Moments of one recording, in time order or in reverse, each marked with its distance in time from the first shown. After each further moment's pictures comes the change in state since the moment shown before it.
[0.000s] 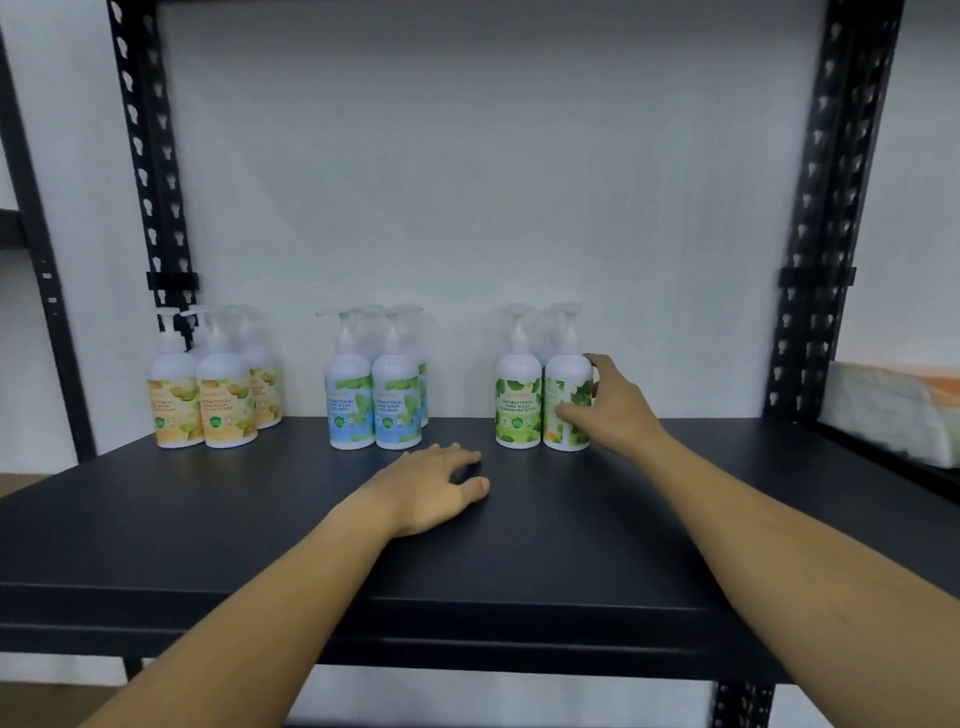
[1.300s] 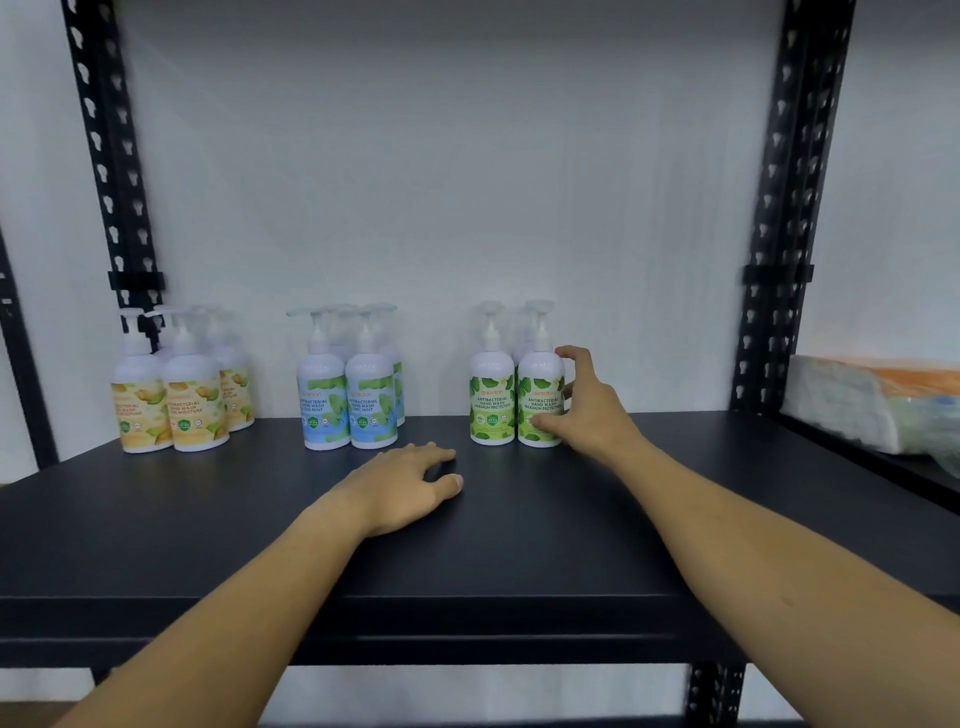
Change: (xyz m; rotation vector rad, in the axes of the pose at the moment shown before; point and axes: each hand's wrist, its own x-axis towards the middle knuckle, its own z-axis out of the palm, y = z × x) left_hand -0.004 0.003 -0.001 -0.022 0.006 -0.013; right_hand -0.009 0.006 -0.006 -0.069 -0.031 -0.101
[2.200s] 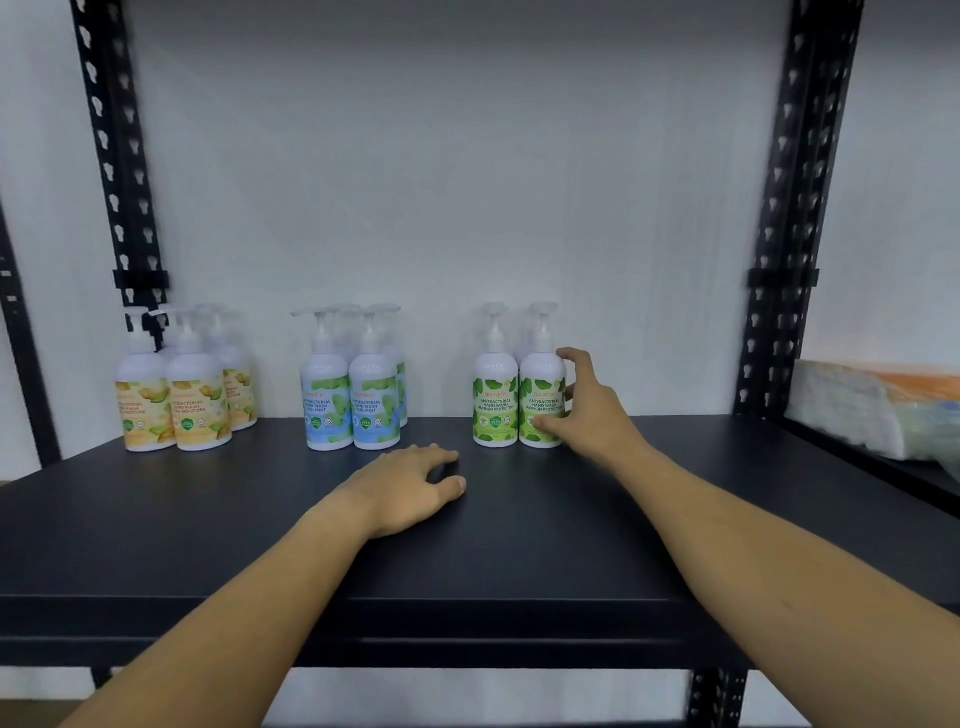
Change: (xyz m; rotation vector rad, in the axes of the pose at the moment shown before) left_hand 0.000 0.001 0.000 0.000 0.005 0.006; right_hand 0.003 0.004 0.004 -0.011 0.000 -0.042
